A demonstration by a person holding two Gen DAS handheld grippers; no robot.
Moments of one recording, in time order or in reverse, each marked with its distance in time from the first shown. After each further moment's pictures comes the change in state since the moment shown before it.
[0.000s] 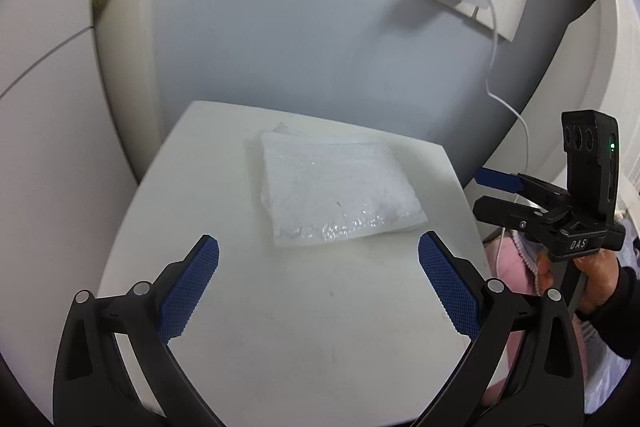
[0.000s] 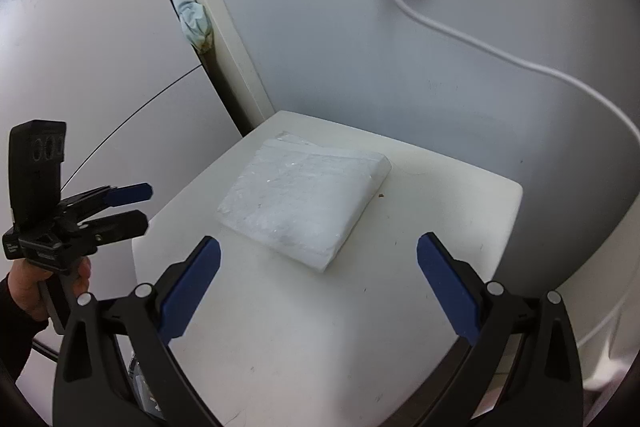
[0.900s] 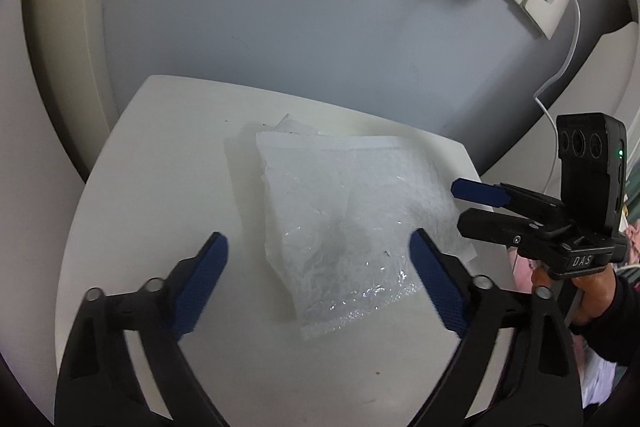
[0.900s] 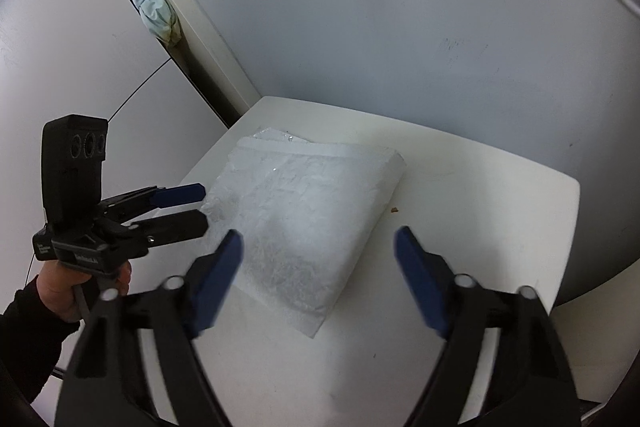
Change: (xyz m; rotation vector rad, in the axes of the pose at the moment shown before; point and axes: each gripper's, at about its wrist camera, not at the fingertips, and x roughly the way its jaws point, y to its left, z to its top) left arm 0.086 0.034 0.027 -0.025 0.106 -0.132; right arm 0.058 -0.007 0.017 0.109 0.083 0.033
